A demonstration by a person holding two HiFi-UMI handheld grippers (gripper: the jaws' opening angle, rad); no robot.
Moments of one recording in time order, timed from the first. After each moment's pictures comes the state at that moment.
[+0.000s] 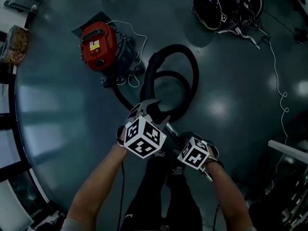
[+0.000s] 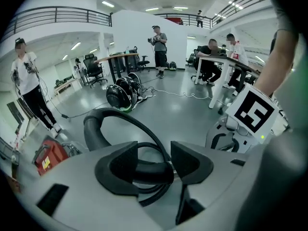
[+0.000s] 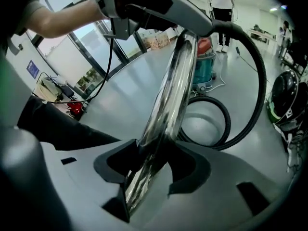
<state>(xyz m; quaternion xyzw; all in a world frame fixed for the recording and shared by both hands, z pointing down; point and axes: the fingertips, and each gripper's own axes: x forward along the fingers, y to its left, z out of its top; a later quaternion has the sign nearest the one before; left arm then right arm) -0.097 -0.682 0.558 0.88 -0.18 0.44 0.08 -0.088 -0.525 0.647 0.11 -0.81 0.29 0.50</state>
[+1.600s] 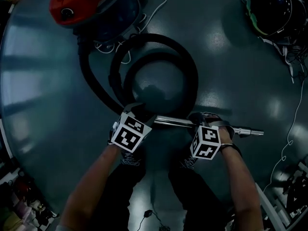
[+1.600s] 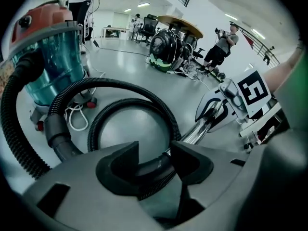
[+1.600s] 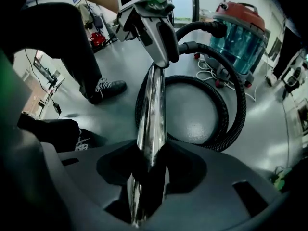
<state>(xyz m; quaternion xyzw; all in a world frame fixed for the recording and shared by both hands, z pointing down) -0.126 -0.711 0.925 0.76 -0.34 0.39 0.38 0.018 -0.676 0.944 -0.10 -0.78 0.01 0.61</state>
